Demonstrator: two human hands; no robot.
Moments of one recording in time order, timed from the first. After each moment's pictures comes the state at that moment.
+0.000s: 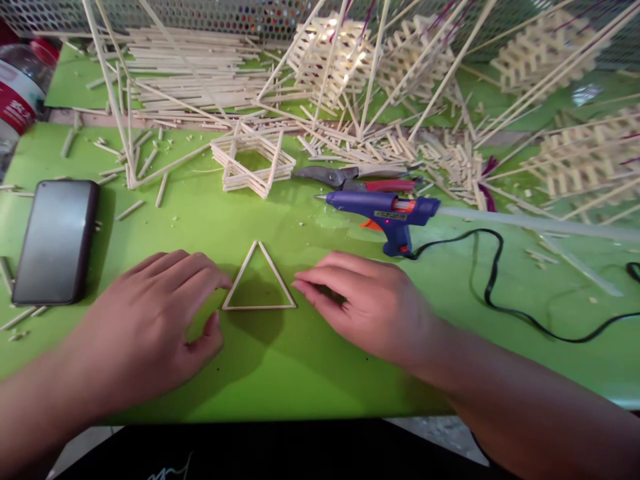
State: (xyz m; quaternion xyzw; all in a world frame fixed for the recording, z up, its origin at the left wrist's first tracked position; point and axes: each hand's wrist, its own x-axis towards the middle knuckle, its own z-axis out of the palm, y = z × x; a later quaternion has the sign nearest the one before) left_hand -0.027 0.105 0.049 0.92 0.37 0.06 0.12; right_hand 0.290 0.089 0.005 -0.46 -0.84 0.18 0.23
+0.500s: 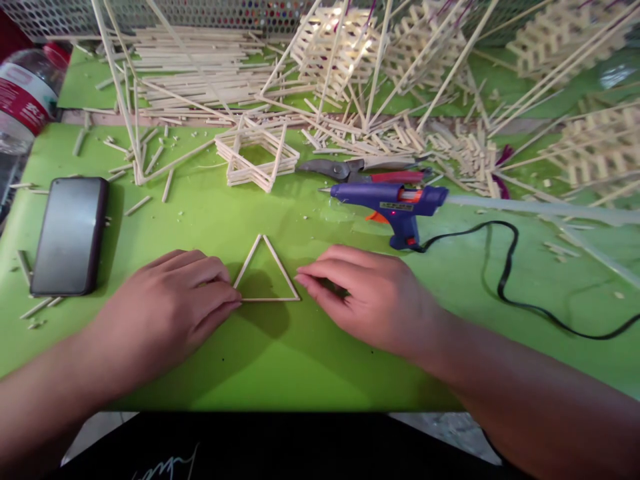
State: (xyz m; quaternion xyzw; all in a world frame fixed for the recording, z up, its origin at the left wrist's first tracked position) left_hand -0.028 0.109 0.043 0.93 0.32 0.07 0.17; right_hand 0.289 0.090 0.004 -0.44 -0.84 0.18 0.24
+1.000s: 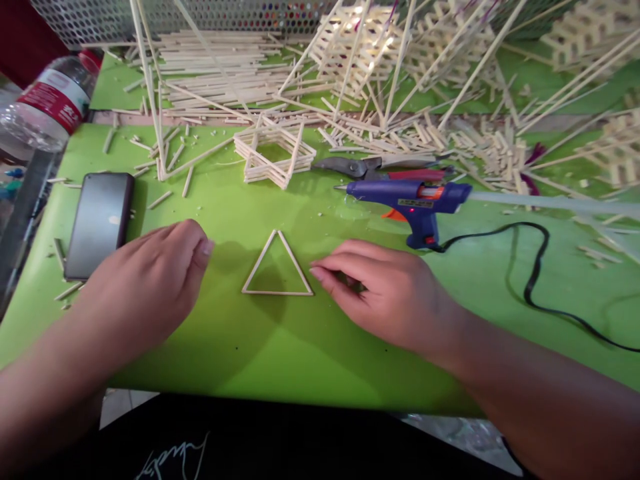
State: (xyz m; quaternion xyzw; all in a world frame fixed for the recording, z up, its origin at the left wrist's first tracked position) left_hand -0.040 0.107 0.062 0.83 0.55 0.00 0.06; right_hand 0.289 0.090 0.000 -0.44 -0.84 0.19 0.24
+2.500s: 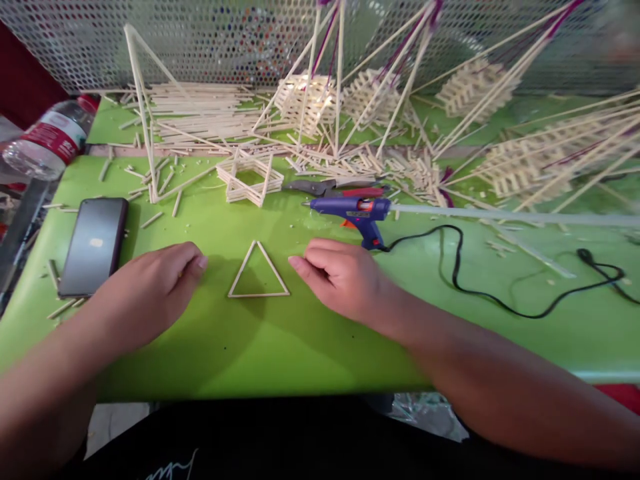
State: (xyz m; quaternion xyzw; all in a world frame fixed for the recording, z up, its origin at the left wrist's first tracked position) left_hand -0.042 0.121 0.064 0.81 0.54 0.00 0.22; right_hand 0.285 0.104 -0.001 -0.47 -0.82 0.20 0.26
